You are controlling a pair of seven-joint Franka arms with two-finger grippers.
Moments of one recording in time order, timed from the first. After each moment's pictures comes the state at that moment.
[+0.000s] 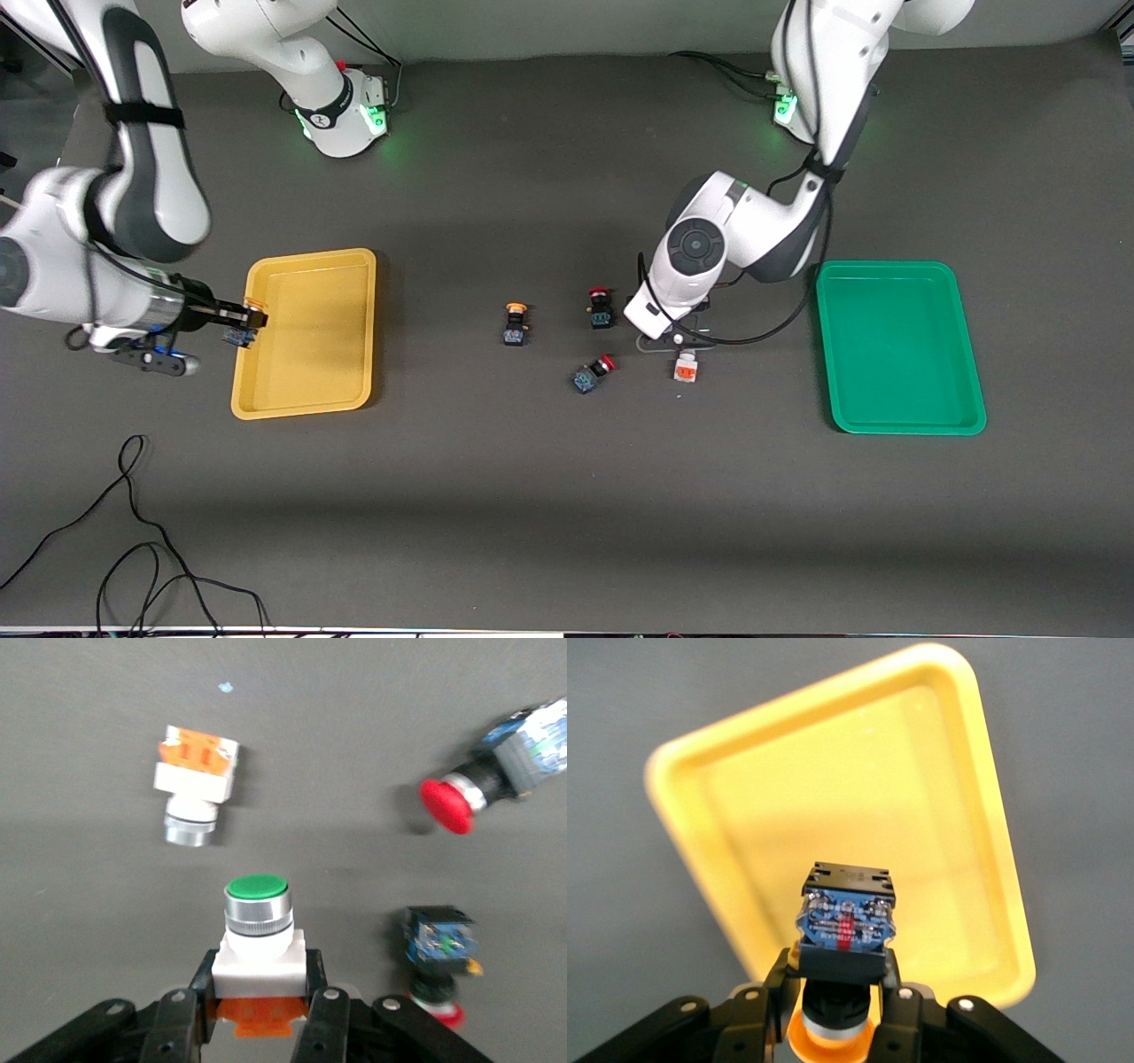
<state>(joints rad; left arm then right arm) -0.57 0.42 -0.04 -1.85 -0.11 2.18 -0.62 0.47 0.20 -0.56 -2.11 0.19 2.08 0.05</state>
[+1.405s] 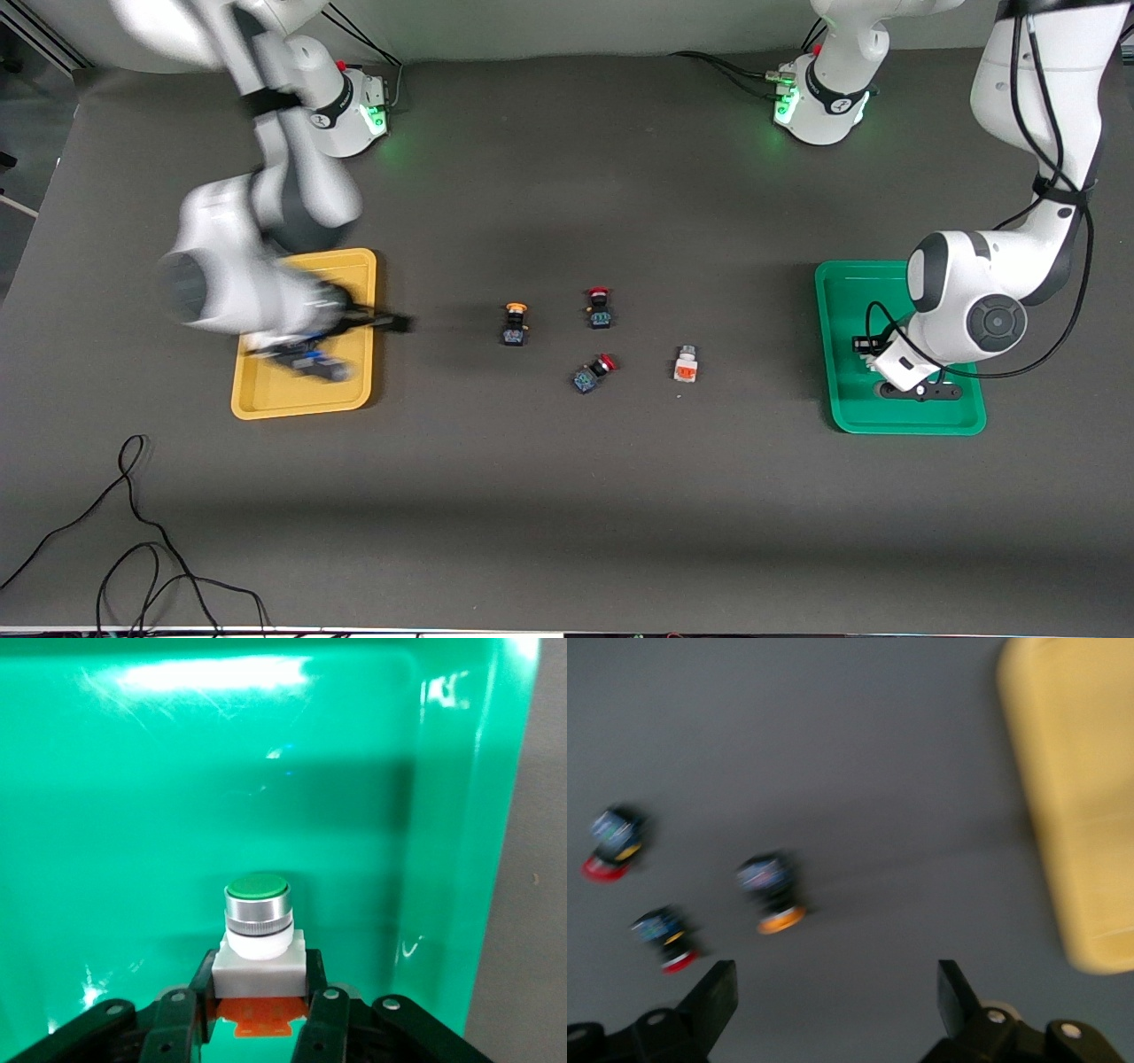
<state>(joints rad) 0.03 0.47 -0.02 -2.06 0.07 2.33 -0.01 0.87 0.36 -0.48 -1.80 0.46 1.93 0.52</state>
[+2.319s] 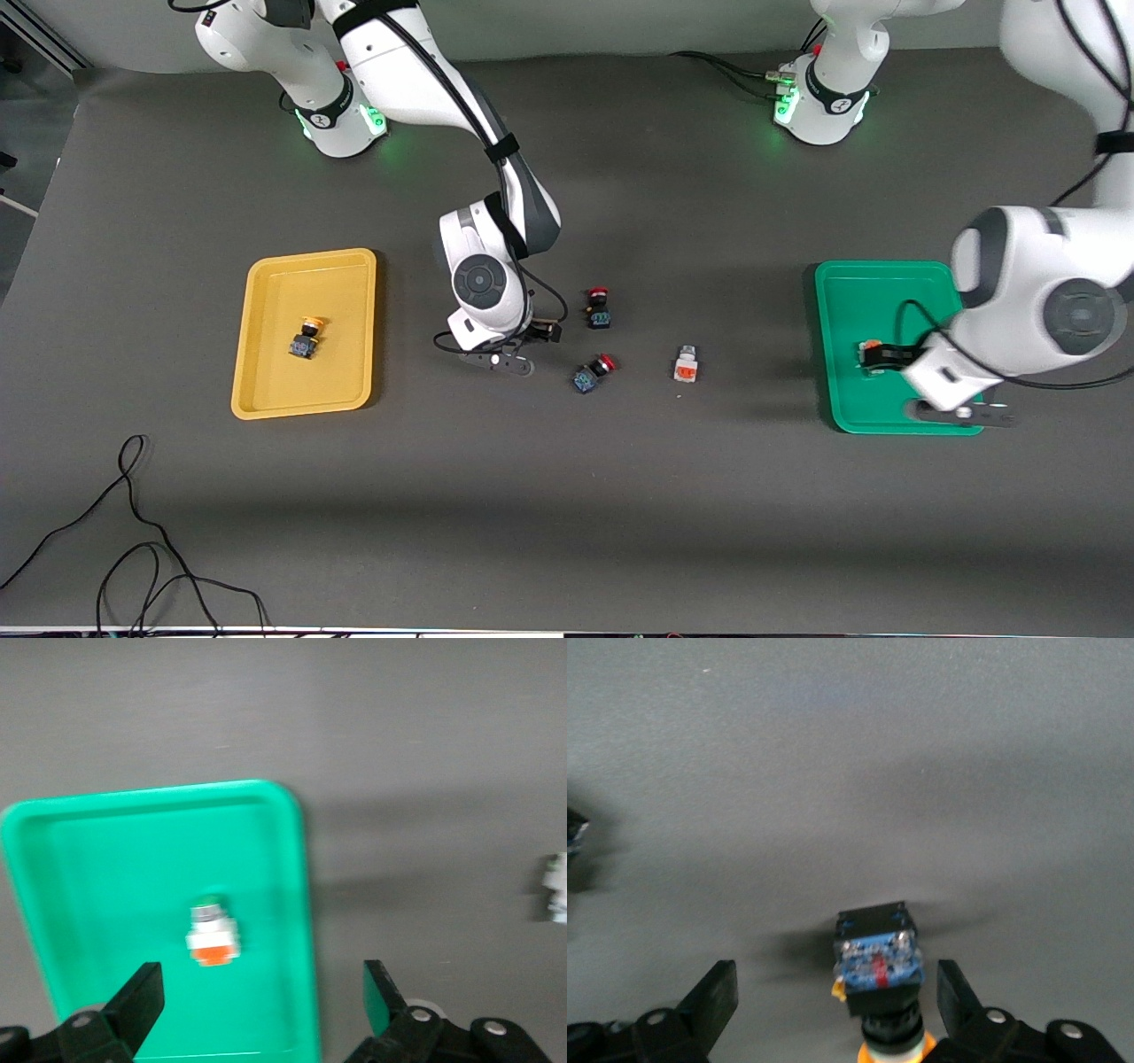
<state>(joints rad) -0.04 0.36 -0.11 -1.76 0.07 2.01 -0.07 1.07 0.78 -0.49 -1.68 0.55 2.22 0.58</state>
